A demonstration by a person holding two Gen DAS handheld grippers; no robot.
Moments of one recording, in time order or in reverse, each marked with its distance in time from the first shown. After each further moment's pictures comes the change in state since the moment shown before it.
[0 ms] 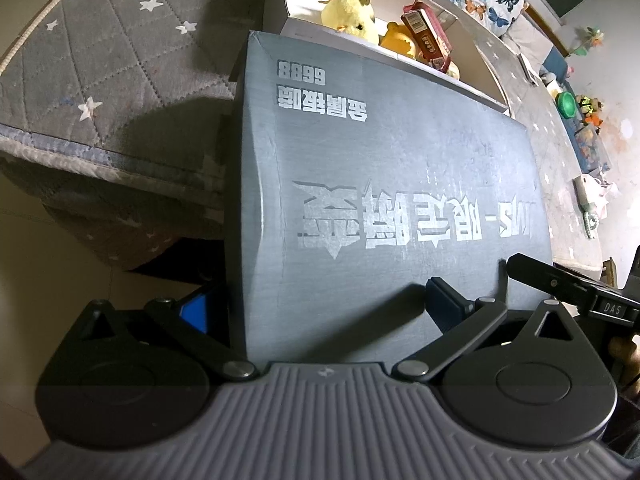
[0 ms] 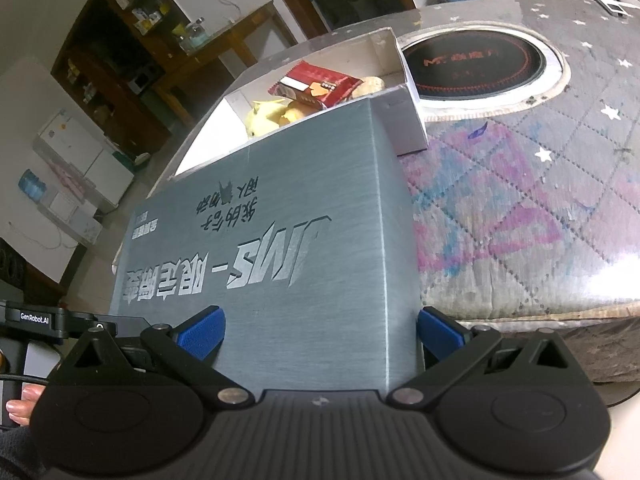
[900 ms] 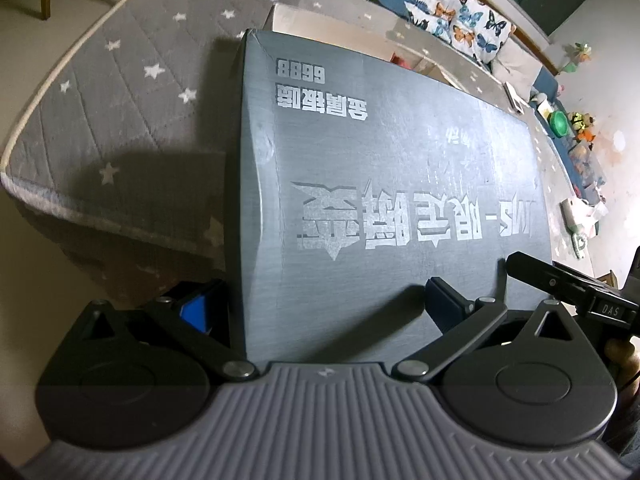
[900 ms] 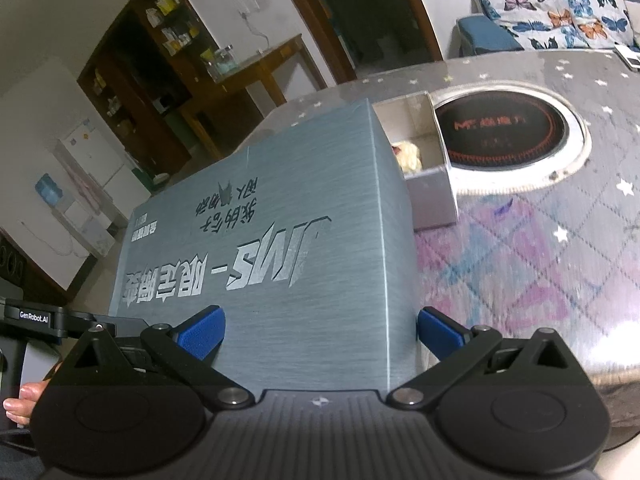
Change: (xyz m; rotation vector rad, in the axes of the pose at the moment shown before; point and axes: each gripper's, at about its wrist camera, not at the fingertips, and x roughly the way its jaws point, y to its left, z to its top) left arm 0.031 -0.095 0.041 0.025 -0.109 0.004; right arm -0.019 0.023 0.029 -0.072 -0.113 0.035
